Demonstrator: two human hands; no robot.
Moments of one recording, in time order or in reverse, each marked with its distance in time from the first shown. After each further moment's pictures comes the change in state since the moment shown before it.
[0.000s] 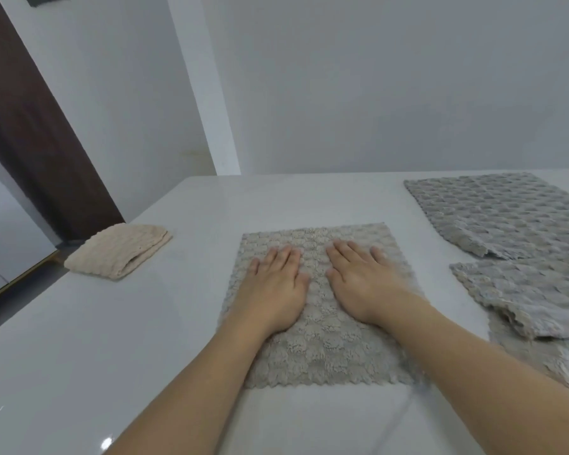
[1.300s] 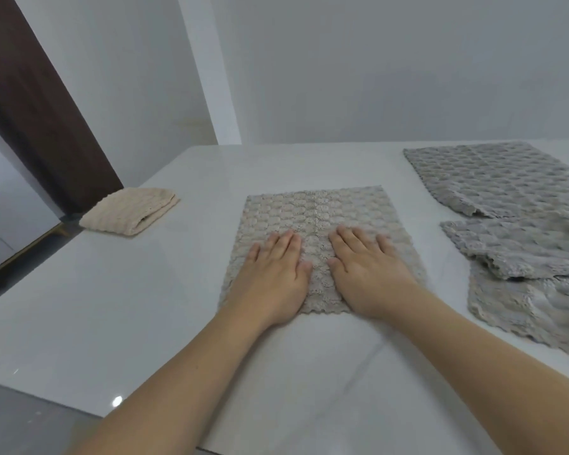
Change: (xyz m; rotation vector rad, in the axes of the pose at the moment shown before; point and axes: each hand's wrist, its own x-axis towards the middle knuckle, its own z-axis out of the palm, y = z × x) left_hand -0.066 0.007 0.009 0.025 0.003 -0.014; right_hand -0.073 -0.021 0.011 -0.070 0.030 0.010
